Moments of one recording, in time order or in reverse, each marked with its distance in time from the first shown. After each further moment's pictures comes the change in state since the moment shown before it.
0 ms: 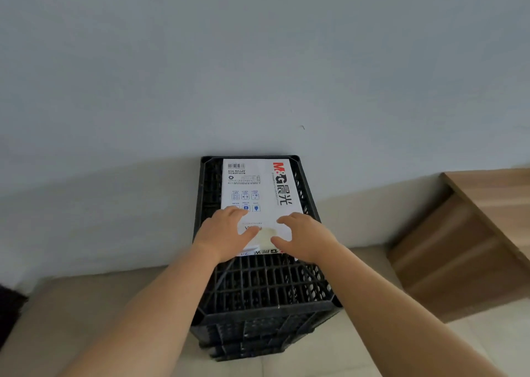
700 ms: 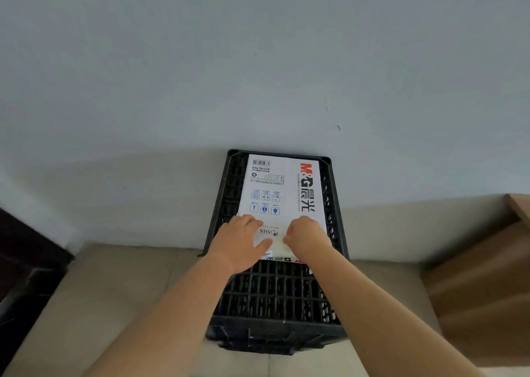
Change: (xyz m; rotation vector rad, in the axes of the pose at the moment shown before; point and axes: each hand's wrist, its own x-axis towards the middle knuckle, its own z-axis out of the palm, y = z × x) left_hand 0.003 0.000 0.026 0.023 0.014 -0.066; right_hand 0.074 -0.005 0.033 0.001 -0.053 0.125
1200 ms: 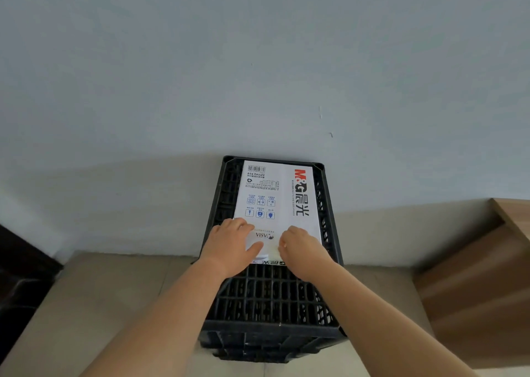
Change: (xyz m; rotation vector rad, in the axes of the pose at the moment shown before) left_hand -0.003 -0.005 -0.001 0.081 0.034 0.009; right_hand -0.034 0.012 0.000 -0.131 0.080 -0.344
